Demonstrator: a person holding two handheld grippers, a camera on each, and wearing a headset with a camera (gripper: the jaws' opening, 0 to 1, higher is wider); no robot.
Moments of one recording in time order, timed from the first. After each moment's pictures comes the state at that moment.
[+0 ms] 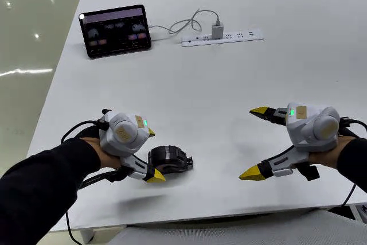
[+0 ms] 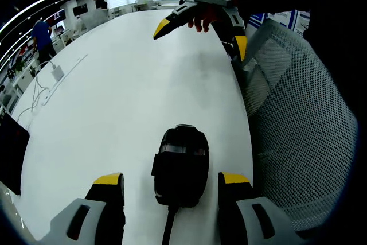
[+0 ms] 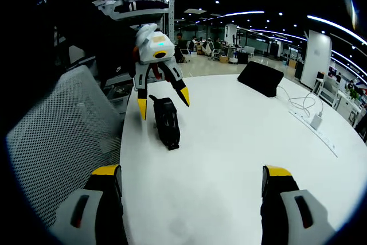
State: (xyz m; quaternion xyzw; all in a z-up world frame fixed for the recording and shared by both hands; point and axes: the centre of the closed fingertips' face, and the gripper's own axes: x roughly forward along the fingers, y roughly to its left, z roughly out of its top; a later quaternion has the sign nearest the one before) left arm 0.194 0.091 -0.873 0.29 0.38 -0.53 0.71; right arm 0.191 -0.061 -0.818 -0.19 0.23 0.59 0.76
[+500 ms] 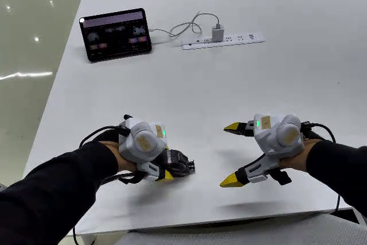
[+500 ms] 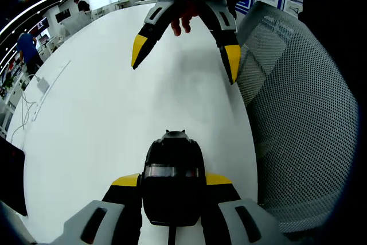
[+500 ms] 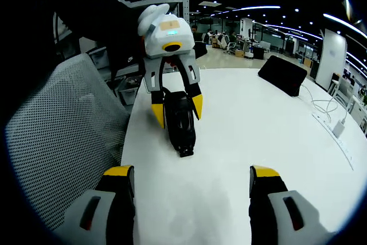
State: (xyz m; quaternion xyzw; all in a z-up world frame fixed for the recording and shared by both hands) left arm 0.188 0.073 -0.885 0.34 0.36 -0.55 0.67; right arm 0.186 -0.014 -0.851 -0.21 0.24 0.62 0.71
